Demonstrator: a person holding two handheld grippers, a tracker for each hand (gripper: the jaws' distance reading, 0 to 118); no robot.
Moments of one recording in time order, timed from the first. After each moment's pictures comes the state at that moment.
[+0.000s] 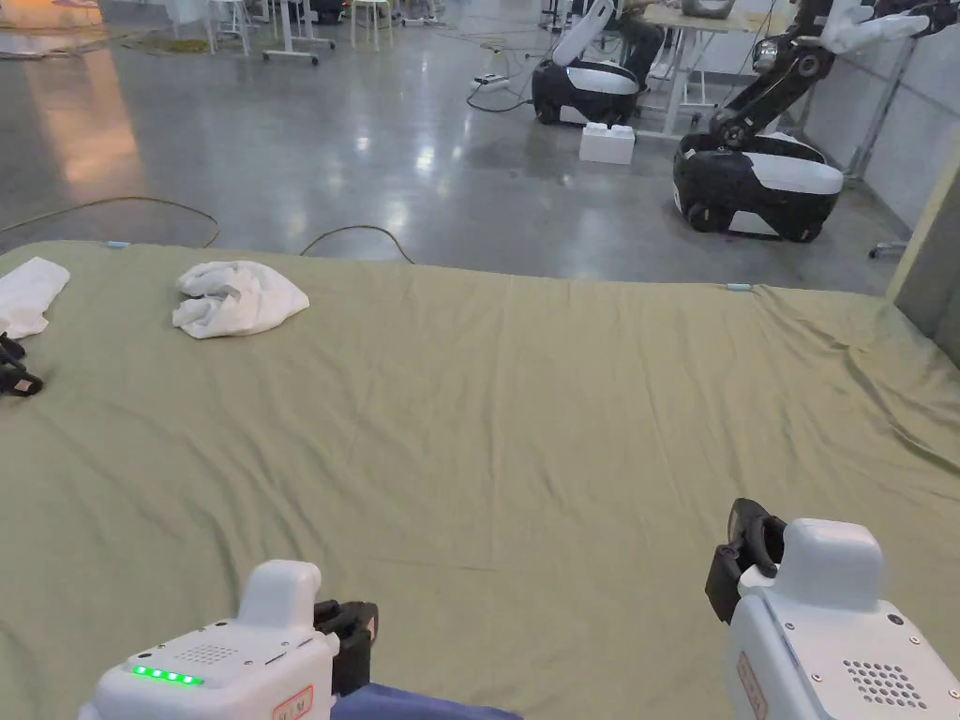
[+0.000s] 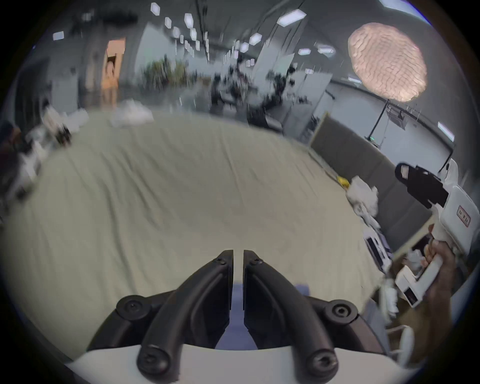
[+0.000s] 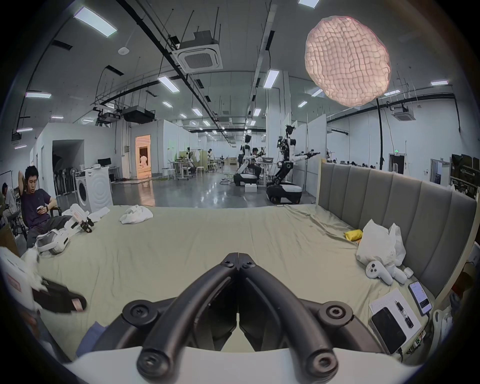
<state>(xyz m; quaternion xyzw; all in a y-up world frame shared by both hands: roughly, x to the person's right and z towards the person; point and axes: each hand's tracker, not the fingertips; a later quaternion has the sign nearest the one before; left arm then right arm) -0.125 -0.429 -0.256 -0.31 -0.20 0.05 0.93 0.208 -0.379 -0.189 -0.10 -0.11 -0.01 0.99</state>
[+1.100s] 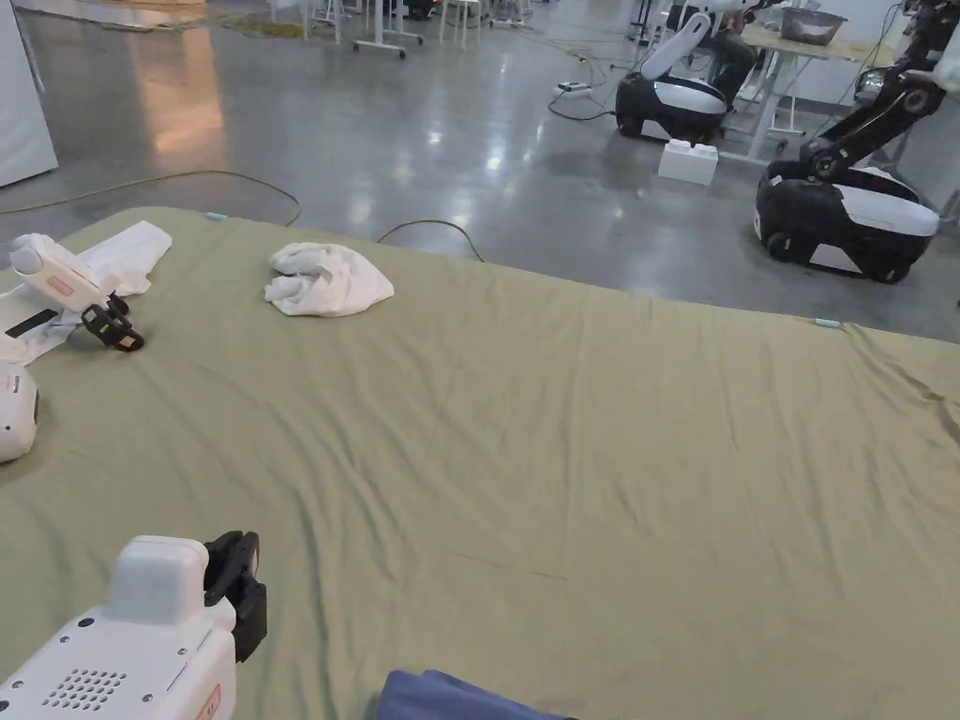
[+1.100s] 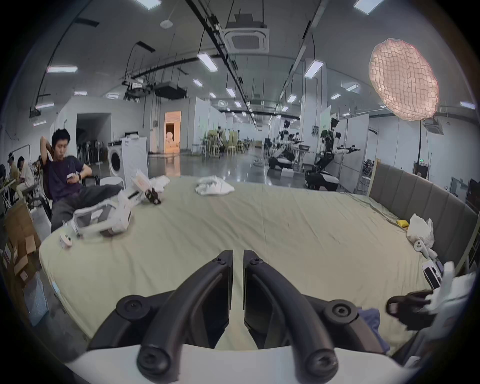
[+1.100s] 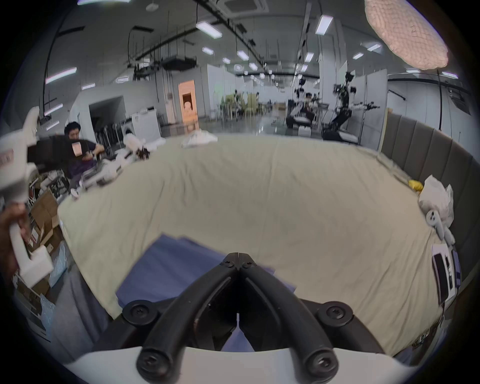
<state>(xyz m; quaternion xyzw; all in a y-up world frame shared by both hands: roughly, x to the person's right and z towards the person) -0.229 -0.429 -0.212 -0.20 -0.03 0.04 0.98 0.068 -0.504 -0.161 -0.32 0.05 -0.01 0.95</state>
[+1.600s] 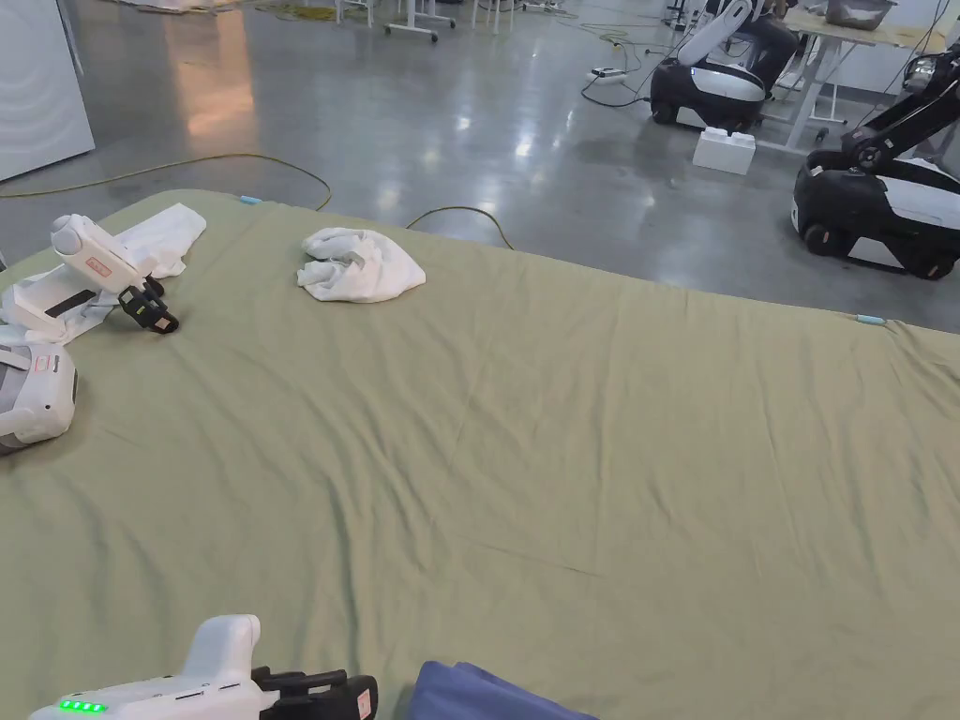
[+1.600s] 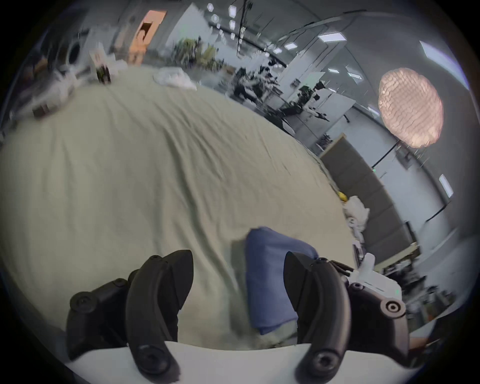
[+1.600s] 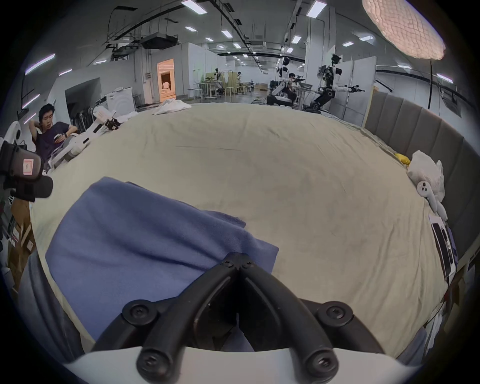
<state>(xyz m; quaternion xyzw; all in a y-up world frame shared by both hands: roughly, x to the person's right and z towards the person) -0.260 -0.507 -0.239 -0.44 -0.23 0.23 0.83 0.090 -0.574 -0.168 -0.35 -0.03 0.01 0.94</state>
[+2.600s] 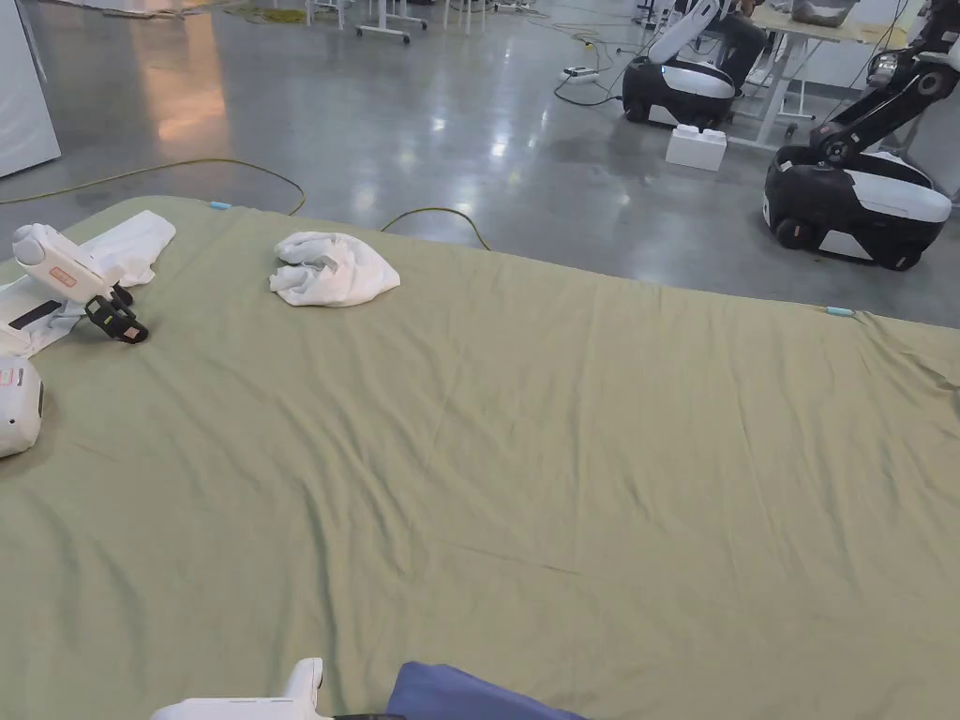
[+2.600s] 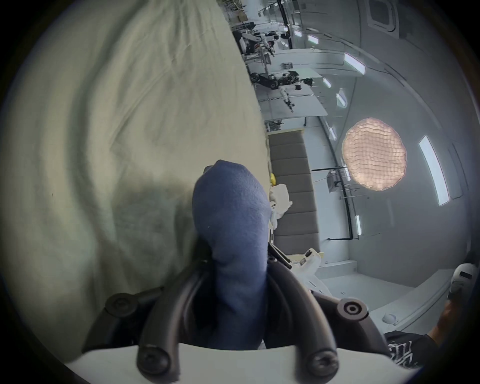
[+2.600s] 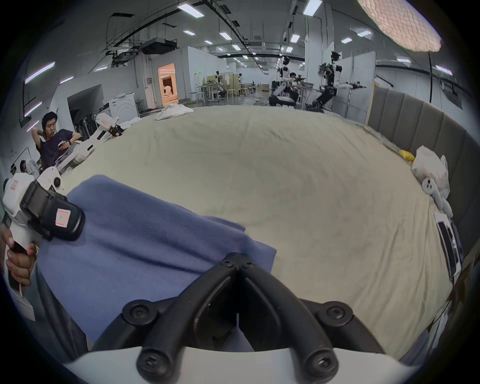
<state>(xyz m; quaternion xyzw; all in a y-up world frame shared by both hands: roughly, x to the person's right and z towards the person) -0.226 -0.579 -0.267 -0.50 -0.39 0.44 0.64 0.094 -0.556 -0.167 -0.34 -0.01 0.00 0.94</state>
